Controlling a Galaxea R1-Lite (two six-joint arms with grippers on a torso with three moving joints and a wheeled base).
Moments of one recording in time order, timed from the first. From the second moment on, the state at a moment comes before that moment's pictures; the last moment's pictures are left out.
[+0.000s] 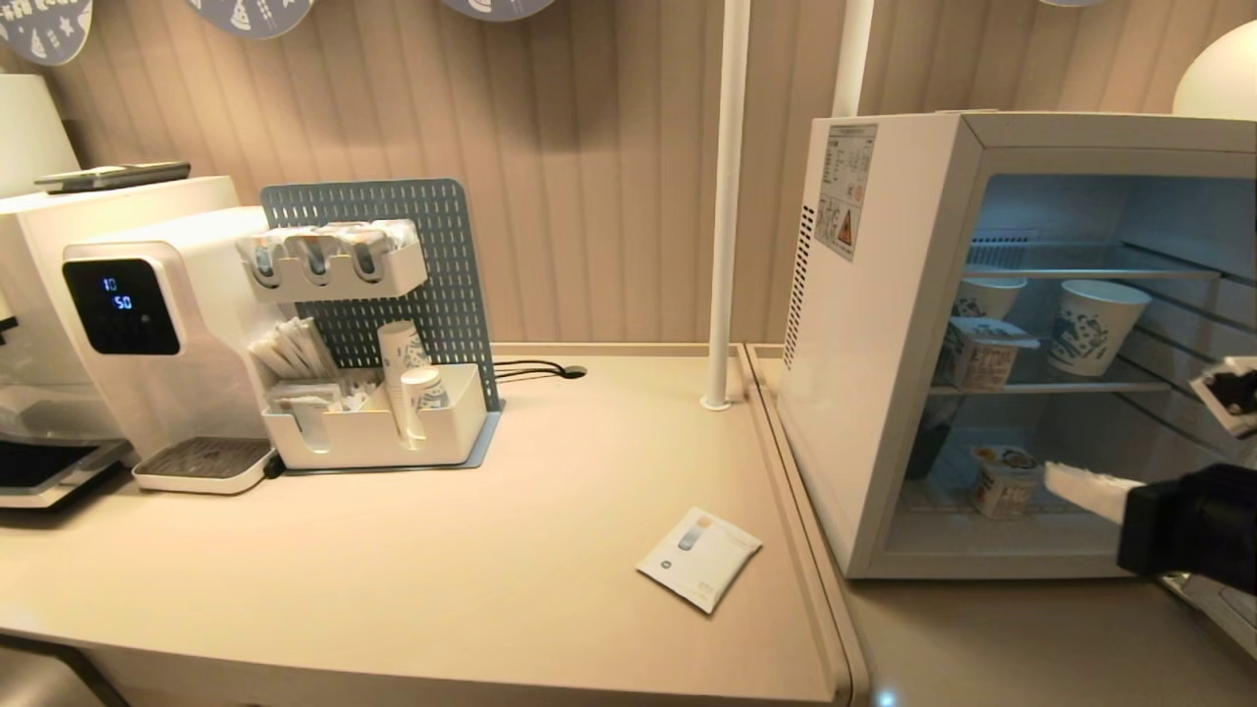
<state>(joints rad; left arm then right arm) 0.00 0.00 0.00 0.01 0.01 0.00 0.03 1.32 -0.42 -0.48 0.22 0.02</state>
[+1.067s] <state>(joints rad) 0.00 0.00 0.00 0.01 0.01 -0.01 0.04 1.73 -0.60 -0.91 0.02 0.03</state>
